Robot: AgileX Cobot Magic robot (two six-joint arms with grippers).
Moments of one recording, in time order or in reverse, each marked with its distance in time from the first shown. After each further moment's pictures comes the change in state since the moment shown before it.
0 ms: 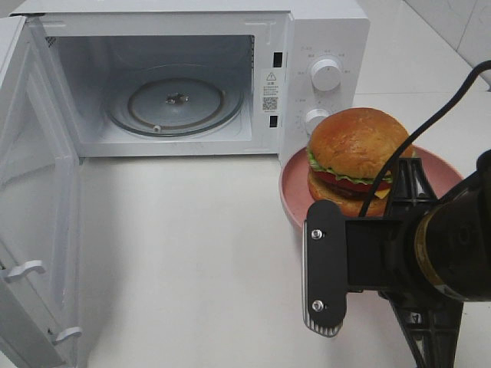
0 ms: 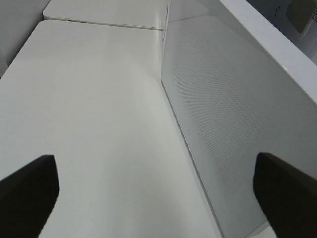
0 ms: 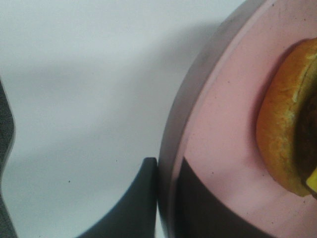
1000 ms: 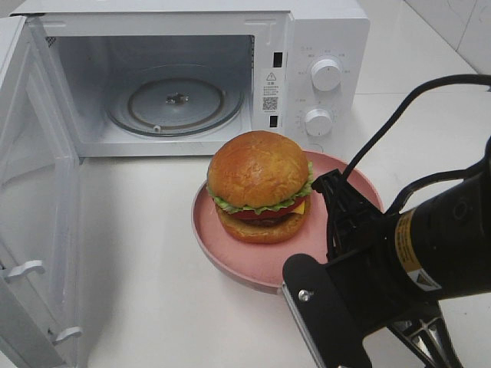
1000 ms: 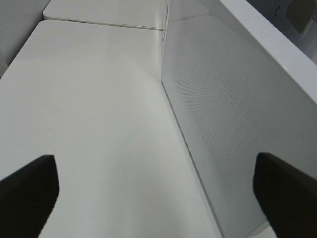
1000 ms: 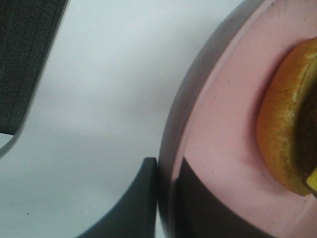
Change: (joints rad) left arm 0.000 0.000 0.000 0.000 0.000 0.000; right arm -0.076 0.001 0.002 0.205 -0.249 -0.713
